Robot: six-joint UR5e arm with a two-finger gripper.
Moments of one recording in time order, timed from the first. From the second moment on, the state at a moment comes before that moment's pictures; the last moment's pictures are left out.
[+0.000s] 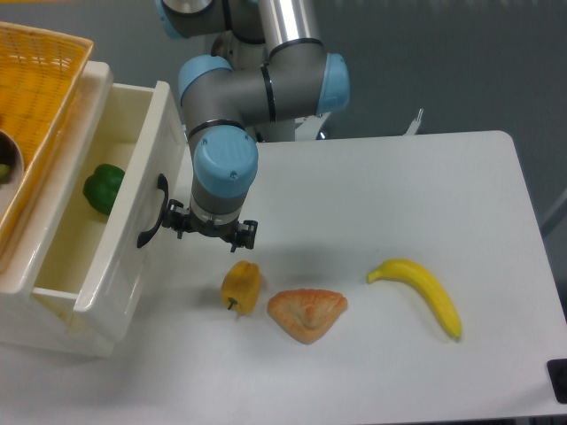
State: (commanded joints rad) arm 2.24 -1.88 -1.62 -1.34 1.36 0.41
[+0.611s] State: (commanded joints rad) arm 2.21 -1.88 -1.62 -1.34 1.36 0.41
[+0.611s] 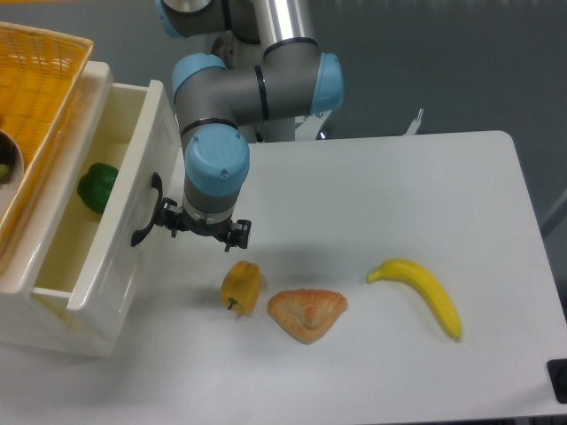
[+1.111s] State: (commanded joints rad) arm 2.17 -1.88 -1.62 -1.34 1.37 0.41
